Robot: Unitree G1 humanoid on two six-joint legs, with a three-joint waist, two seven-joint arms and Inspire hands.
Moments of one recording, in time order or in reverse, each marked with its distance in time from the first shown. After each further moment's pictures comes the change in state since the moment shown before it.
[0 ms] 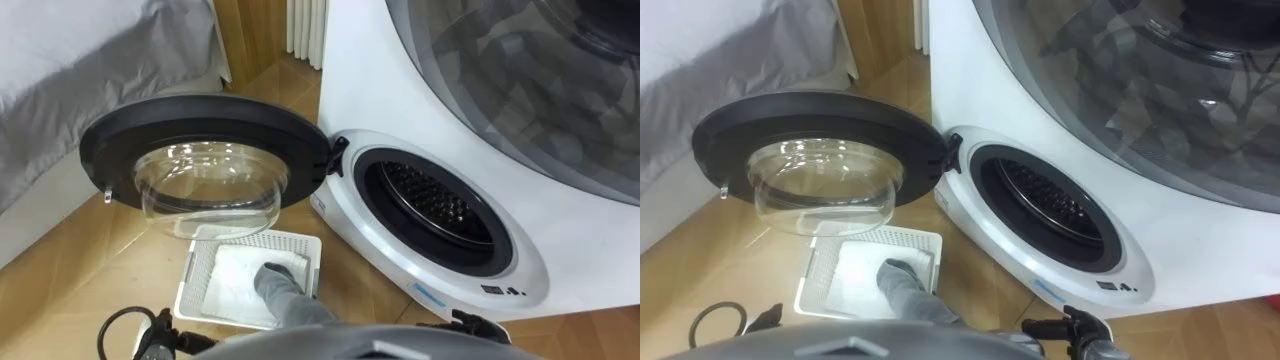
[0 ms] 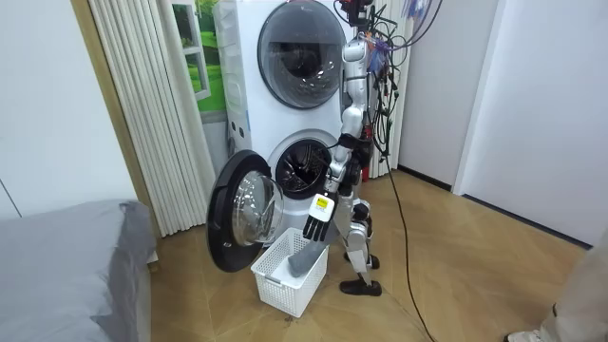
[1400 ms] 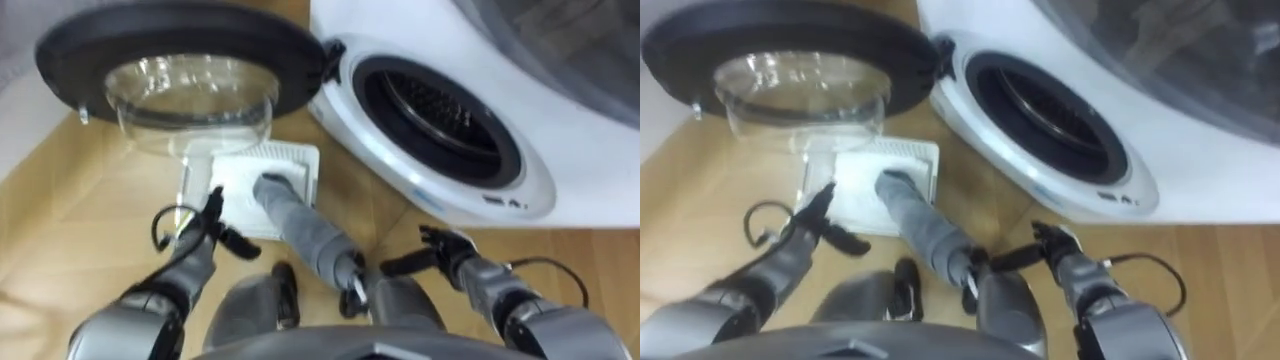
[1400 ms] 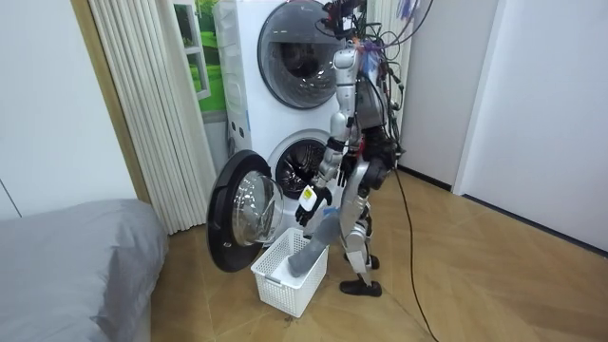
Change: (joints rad) left arm -0.457 -0.042 -0.242 0.105 0.239 -0.139 0.026; right arm -0.325 0.044 0.144 -0.004 -0.161 -0.028 -0.019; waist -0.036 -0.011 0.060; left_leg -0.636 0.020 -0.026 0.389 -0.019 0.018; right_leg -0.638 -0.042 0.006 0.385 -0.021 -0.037
